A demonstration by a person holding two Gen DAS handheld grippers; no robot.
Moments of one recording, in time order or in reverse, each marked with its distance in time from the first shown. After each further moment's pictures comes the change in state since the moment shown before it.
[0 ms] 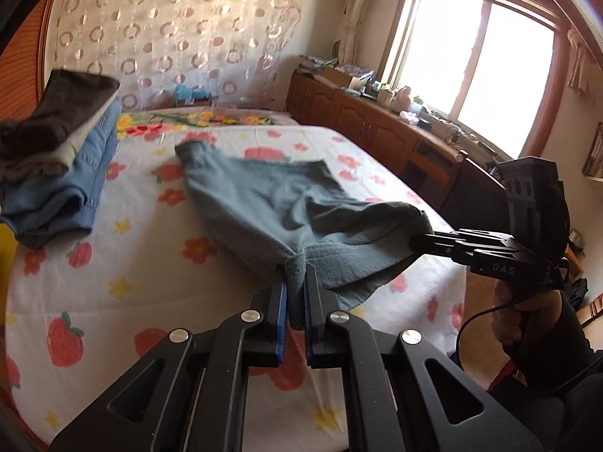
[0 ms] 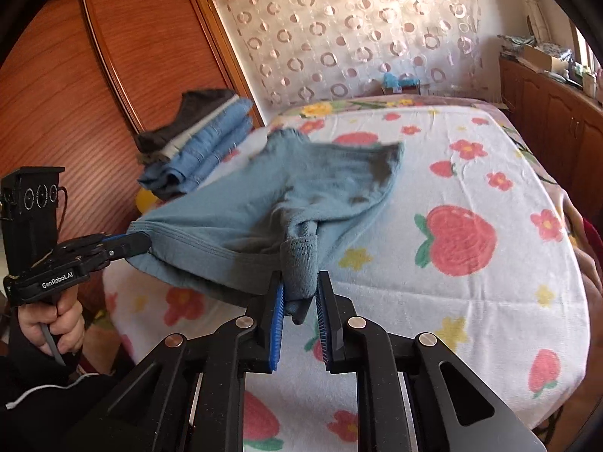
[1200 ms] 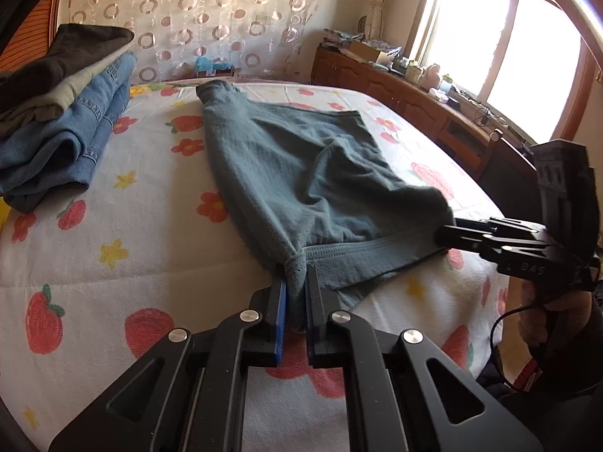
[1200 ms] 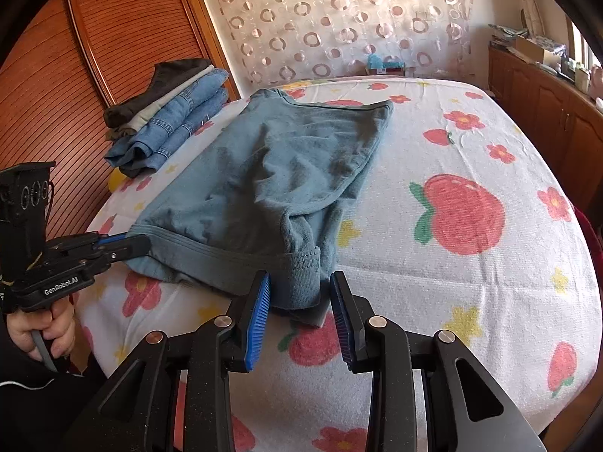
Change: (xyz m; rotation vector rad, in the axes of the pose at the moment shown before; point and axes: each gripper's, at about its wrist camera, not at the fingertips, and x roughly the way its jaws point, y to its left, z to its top) left arm 0.050 0.024 -0.025 -0.038 0.102 0.081; right arm 0.038 0.002 -0.011 0.002 0.089 -0.085
